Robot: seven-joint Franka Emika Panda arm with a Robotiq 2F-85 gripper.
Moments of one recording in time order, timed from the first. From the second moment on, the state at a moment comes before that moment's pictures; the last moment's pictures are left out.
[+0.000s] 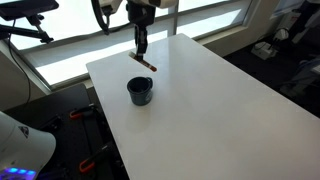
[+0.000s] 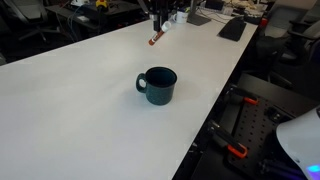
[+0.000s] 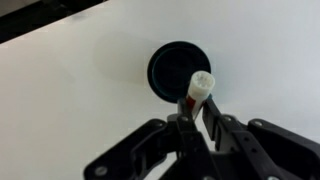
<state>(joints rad) 0.02 -0.13 0.04 -2.44 0.07 2.19 0.38</state>
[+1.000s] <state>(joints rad) -0.10 0.01 -0.01 -2.57 -0.78 2.49 0.89</state>
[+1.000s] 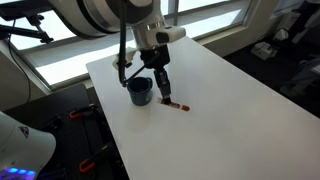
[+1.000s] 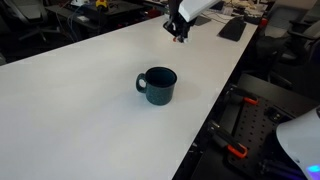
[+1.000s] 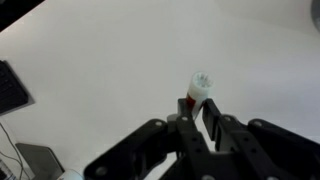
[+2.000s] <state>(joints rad) -0.08 0.30 -0.06 -2.66 -1.15 2.69 1.26</state>
